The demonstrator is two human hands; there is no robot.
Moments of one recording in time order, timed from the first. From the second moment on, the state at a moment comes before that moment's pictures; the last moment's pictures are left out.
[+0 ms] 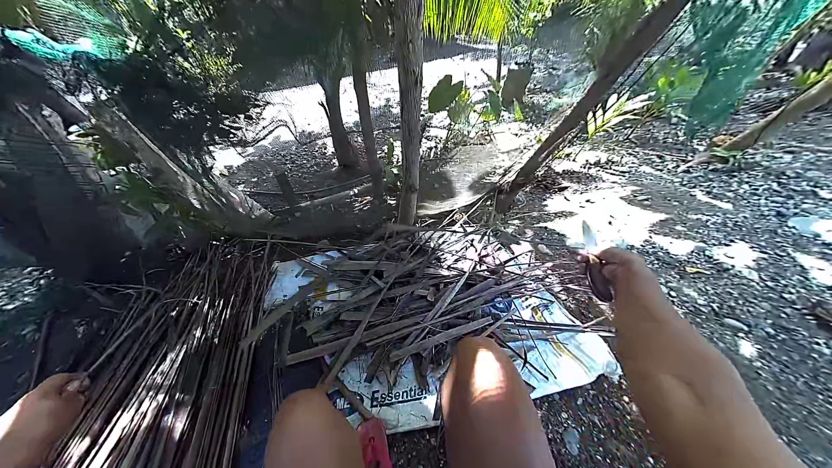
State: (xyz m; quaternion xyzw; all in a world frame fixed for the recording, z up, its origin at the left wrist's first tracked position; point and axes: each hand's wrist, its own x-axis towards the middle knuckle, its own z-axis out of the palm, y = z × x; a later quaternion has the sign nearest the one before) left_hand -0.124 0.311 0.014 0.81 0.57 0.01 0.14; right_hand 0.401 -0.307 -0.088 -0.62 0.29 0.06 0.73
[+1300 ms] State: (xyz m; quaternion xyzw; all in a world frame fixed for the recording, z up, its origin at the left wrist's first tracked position) left_hand 0.046 0.062 -0.042 0.75 0.19 0.23 0.58; right_hand 0.159 -0.069 -0.038 -0.51 -0.30 0.49 0.64
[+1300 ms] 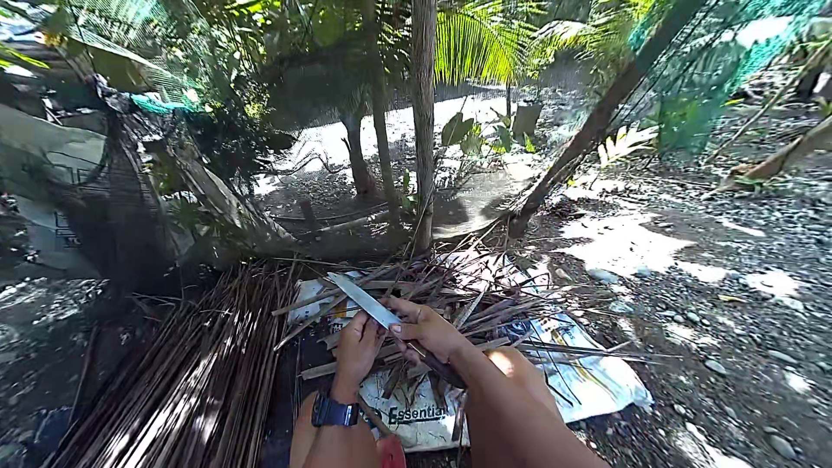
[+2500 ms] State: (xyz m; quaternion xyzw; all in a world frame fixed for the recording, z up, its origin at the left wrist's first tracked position) left_hand -0.057 0.144 -0.019 0.88 0.19 0.07 0.43; right_hand 0.207 -0.081 -0.039 -0.43 -0.12 0.40 0.80
